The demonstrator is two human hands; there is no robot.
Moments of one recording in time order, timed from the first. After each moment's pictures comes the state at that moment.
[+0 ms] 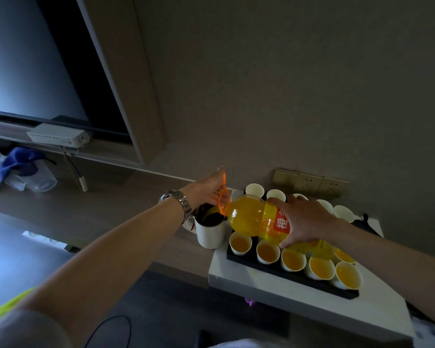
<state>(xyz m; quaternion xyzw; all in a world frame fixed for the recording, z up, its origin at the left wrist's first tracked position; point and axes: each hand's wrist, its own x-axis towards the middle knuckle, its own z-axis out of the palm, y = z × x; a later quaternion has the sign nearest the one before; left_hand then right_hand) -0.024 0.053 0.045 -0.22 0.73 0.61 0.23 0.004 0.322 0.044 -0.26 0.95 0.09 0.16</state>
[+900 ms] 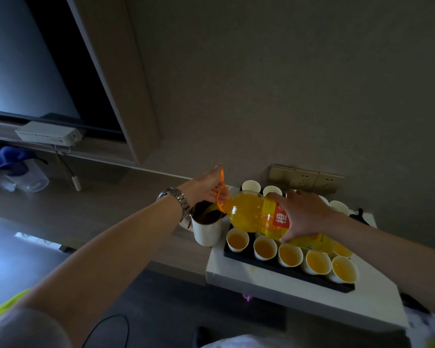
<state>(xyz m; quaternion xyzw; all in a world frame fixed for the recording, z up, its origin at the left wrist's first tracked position) -0.031 0.052 0.035 -0.21 0.72 0.62 0.24 0.004 0.323 0.052 -0.25 0.95 0.11 0.16</state>
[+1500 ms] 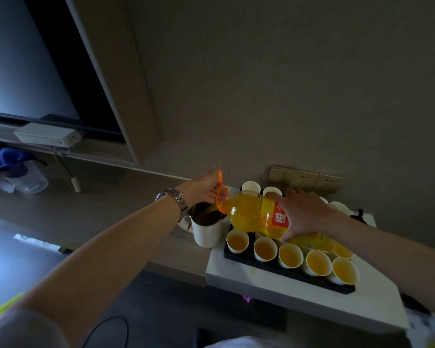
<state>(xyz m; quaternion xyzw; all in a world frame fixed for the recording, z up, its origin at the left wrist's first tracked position) -0.034 0.047 0.034 -0.22 0.70 0.63 0.25 0.006 0.320 0.060 -0.26 0.95 0.12 0.14</state>
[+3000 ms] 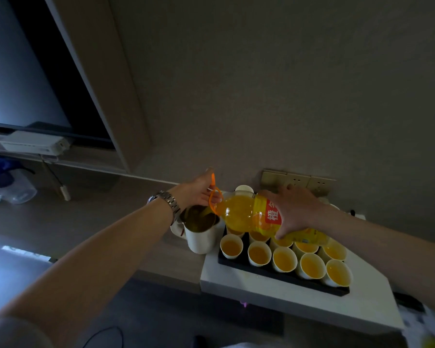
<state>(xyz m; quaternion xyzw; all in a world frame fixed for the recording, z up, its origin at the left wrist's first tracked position) -0.038 0.051 0.044 -0.22 0.69 0.64 0.25 -0.008 0.317 0.071 -0.27 0.94 0.14 0.14</state>
